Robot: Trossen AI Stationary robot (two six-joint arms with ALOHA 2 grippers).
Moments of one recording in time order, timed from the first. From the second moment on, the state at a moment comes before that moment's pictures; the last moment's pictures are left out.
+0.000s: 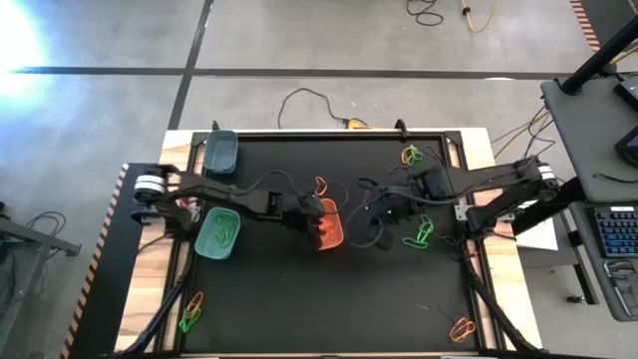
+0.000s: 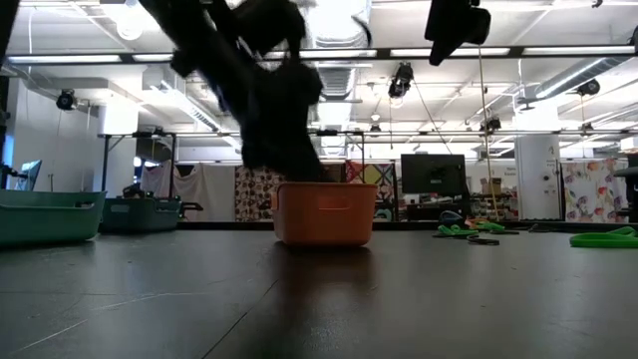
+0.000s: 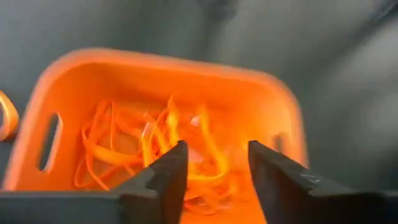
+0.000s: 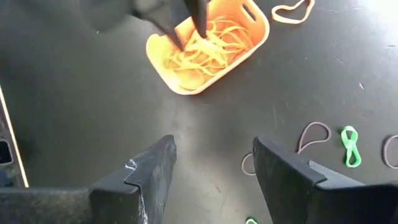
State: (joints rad) left arm -0.01 1.72 1.01 -0.13 0.00 -0.35; right arm 0.14 1.47 1.45 -1.07 0.10 0.53
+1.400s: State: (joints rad) left arm 0.31 2.12 1.41 -0.41 -0.09 -0.33; right arm -0.11 1.46 1.45 -1.06 0.02 0.49
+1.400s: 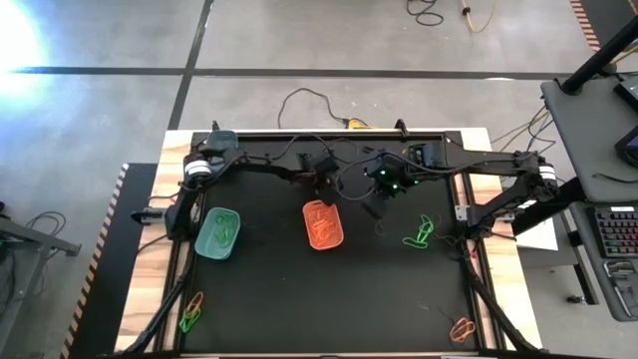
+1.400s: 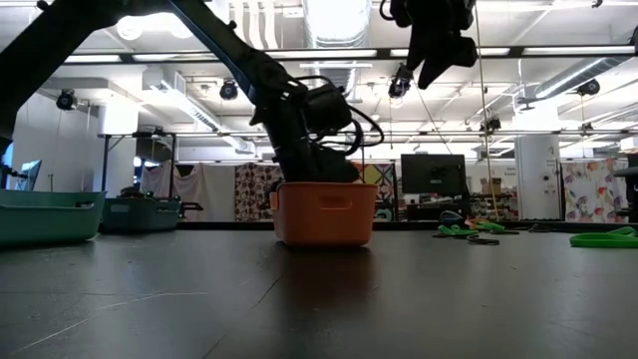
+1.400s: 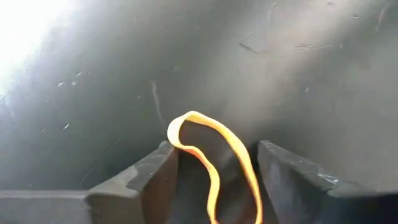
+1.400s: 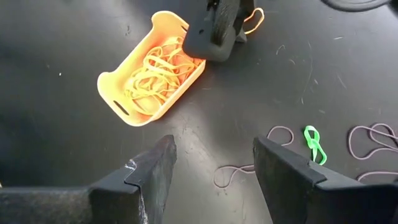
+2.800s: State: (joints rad) left arm 0.10 1.52 0.98 -0.22 0.19 -0.23; right arm -0.04 1.46 1.45 -1.01 -0.05 0.45
